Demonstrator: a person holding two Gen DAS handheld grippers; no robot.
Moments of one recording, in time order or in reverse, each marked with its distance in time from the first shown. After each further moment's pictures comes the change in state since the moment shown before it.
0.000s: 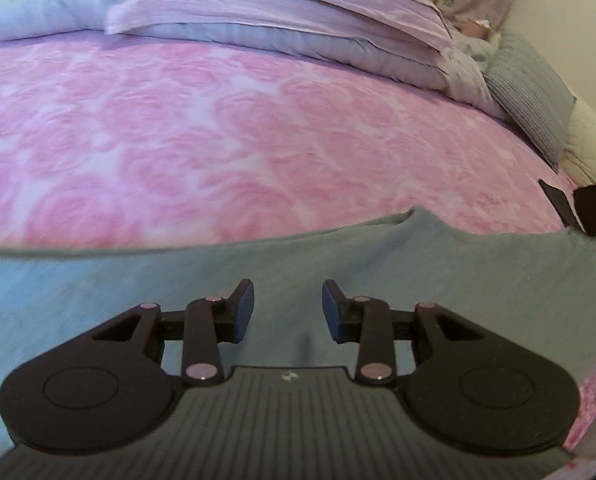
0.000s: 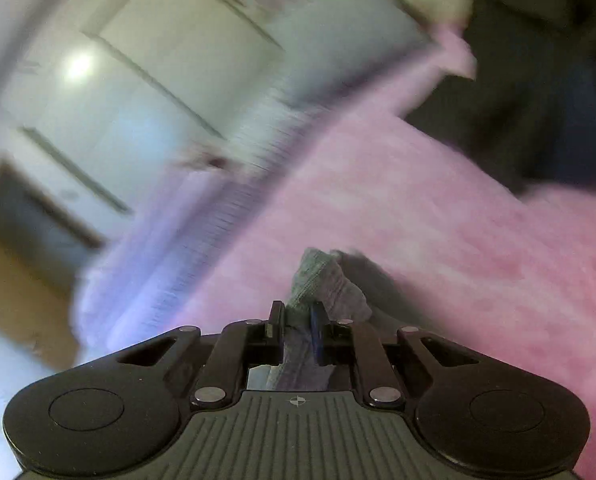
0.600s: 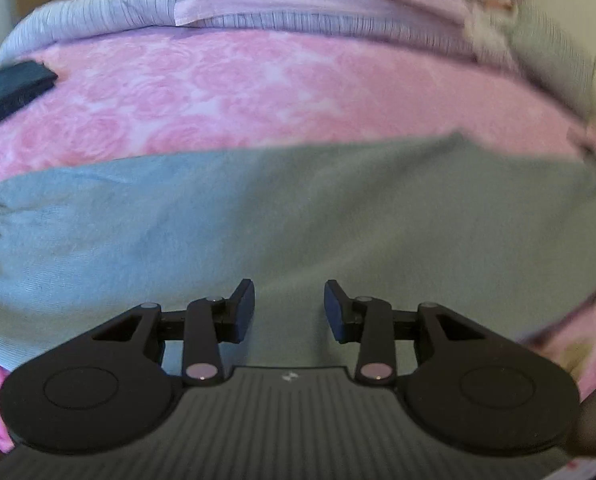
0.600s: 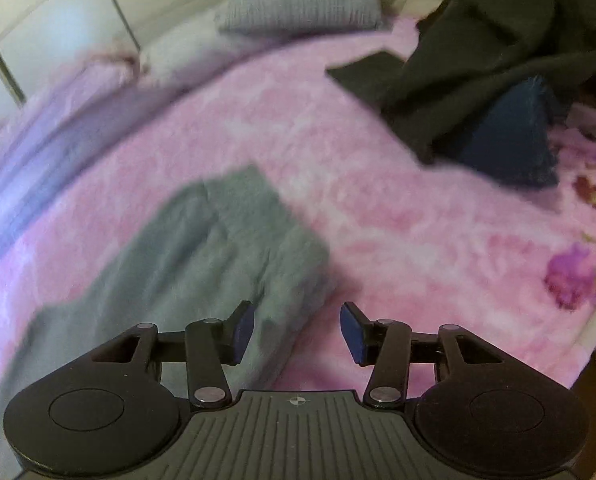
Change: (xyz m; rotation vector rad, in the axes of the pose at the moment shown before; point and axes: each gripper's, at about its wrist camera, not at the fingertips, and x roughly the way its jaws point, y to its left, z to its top) left arm -0.078 0.034 -0.091 0.098 0.029 0.197; right arm 0.028 -0.004 -0.054 -0.250 0.213 -0.483
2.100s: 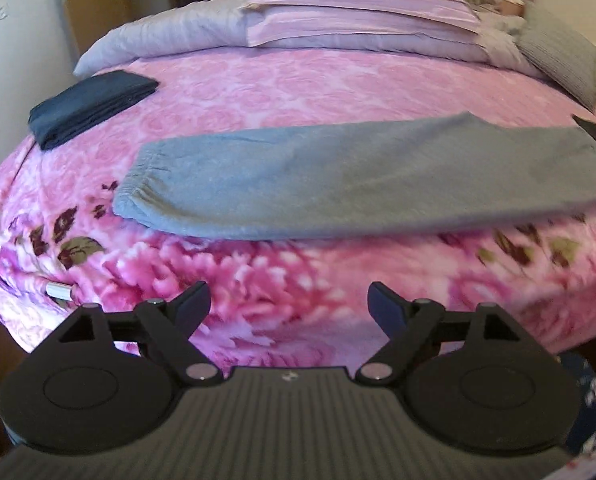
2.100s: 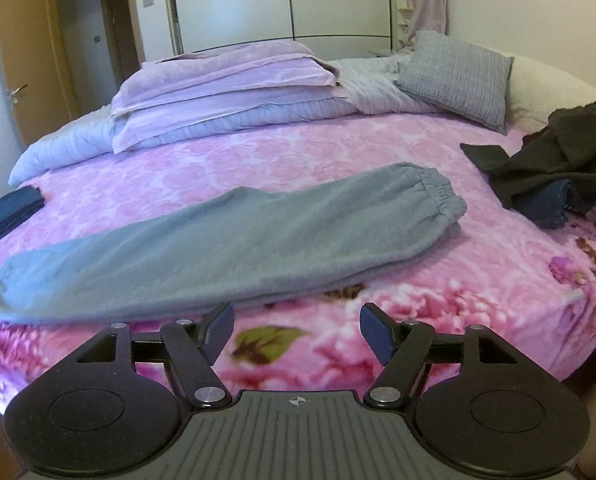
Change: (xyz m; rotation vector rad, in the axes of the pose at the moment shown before) left arm -0.161 0.033 -0.111 -0.017 -0.053 0.119; right arm -0.224 0.148 -0.213 -0.427 -0.182 0.153
